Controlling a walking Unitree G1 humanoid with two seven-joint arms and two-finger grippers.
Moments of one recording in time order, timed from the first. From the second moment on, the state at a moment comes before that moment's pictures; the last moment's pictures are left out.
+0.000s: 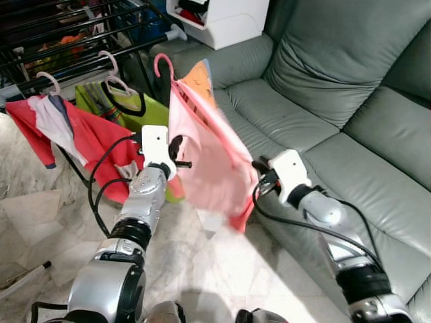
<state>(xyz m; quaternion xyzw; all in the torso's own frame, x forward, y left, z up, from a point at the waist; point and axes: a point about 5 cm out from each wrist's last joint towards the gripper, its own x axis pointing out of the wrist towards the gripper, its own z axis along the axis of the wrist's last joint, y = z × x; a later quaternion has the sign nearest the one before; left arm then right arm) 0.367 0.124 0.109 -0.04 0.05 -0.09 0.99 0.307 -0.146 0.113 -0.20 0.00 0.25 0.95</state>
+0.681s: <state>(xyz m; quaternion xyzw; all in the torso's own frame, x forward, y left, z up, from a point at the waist) 0.343 0.144 0.106 0.10 0.02 -0.29 0.95 0.291 -0.179 0.143 -0.22 -0.02 0.37 0.90</state>
